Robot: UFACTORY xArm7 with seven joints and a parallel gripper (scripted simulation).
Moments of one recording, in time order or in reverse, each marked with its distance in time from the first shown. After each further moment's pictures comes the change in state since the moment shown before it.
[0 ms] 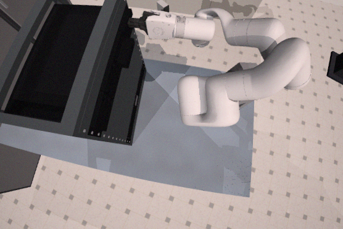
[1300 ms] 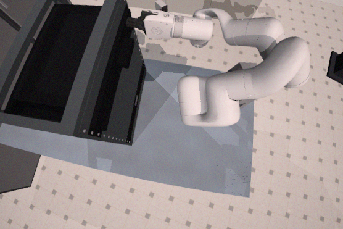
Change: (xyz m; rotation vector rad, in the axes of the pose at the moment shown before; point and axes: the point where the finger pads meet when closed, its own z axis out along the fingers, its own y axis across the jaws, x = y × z) arm 0.001 0.000 0.007 0.000 0.002 0.000
